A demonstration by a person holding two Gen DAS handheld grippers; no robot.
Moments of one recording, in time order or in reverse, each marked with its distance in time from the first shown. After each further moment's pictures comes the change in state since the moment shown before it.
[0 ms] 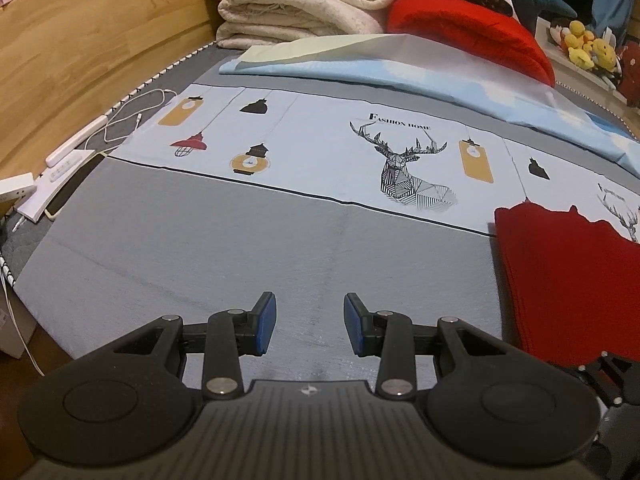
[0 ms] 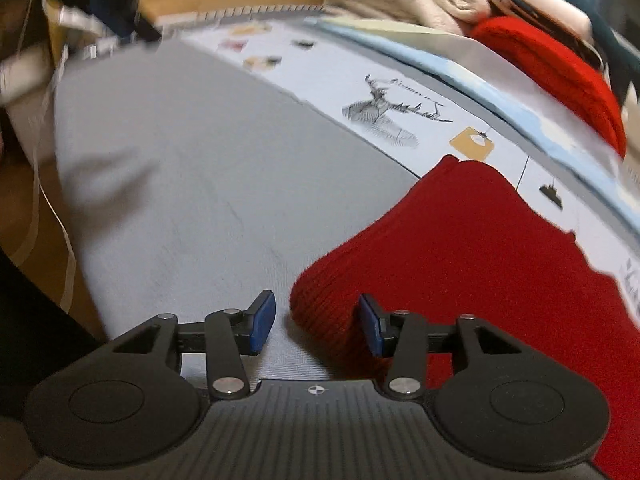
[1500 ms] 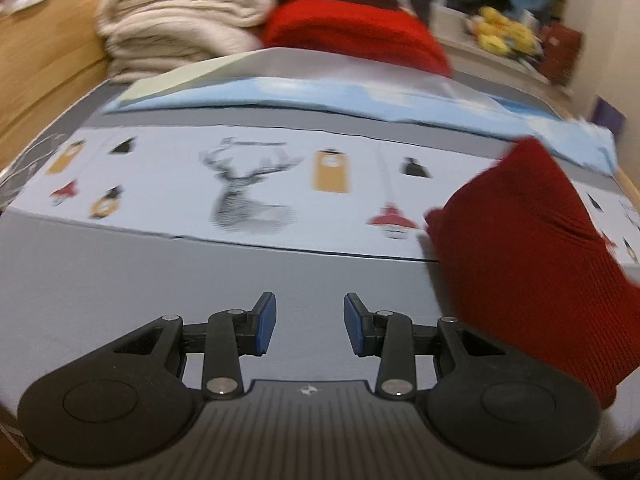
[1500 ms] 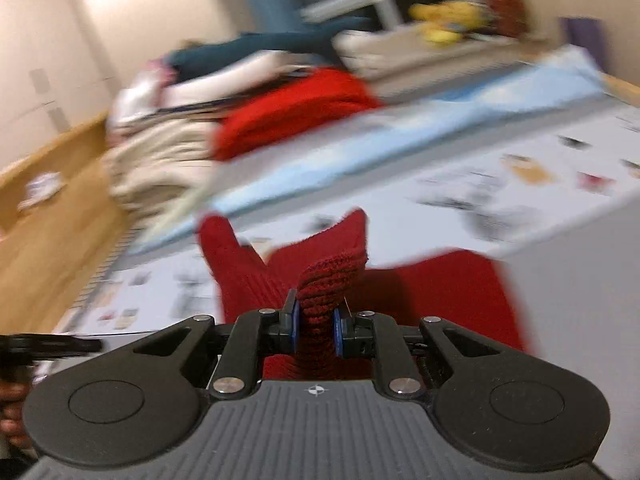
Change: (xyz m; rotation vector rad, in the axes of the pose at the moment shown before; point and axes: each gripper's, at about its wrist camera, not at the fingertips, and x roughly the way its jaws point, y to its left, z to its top) left arm -0.012 -0.184 0.016 0.131 -0.050 -0.194; right arm -0.184 -0.246 -0.152 1.009 -0.266 -0.191
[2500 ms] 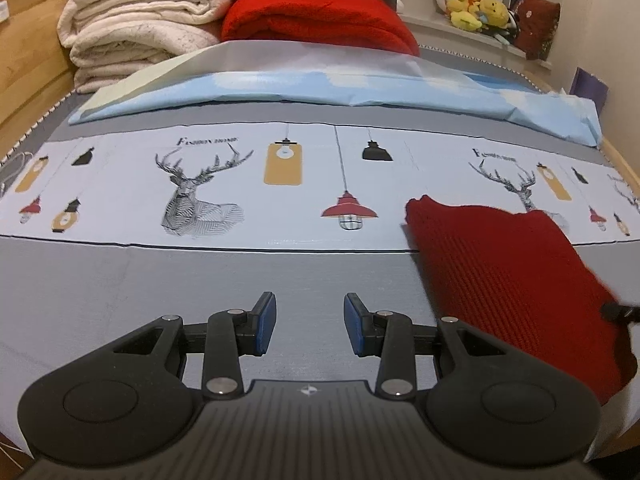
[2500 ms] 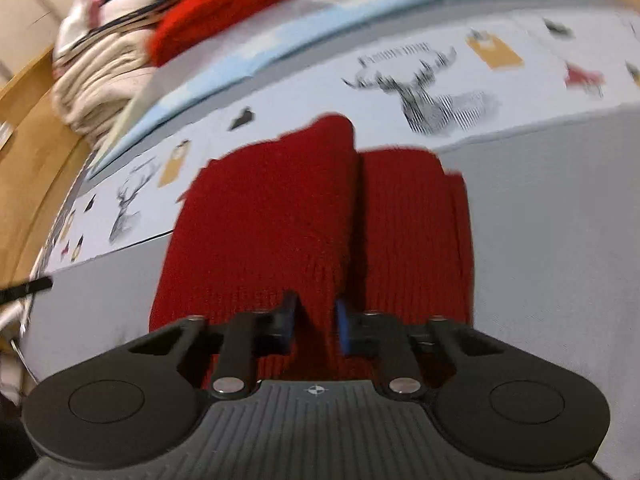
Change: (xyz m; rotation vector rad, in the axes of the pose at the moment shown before) left arm 0.025 -0.041 0.003 0.049 0.032 -0.031; right arm 0.081 -0.071 0.023 -0.021 0.261 0.100
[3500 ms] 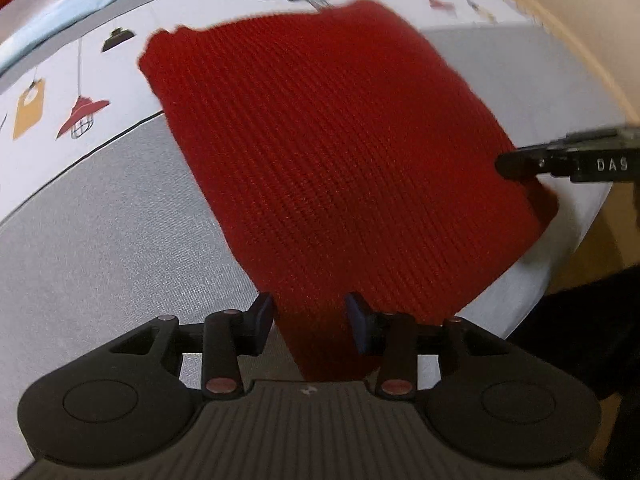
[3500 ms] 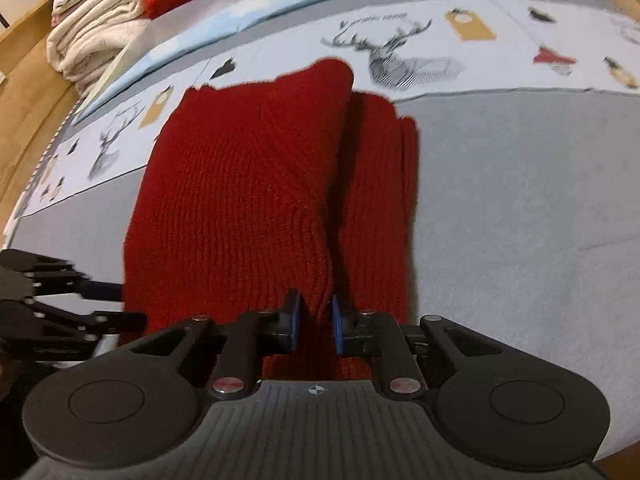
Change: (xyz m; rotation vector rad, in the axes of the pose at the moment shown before) left arm 0.066 -0.172 -0.072 0.431 0.368 -0.326; right arm -0.012 -0.025 -0.033 -0.055 0.167 -0.078
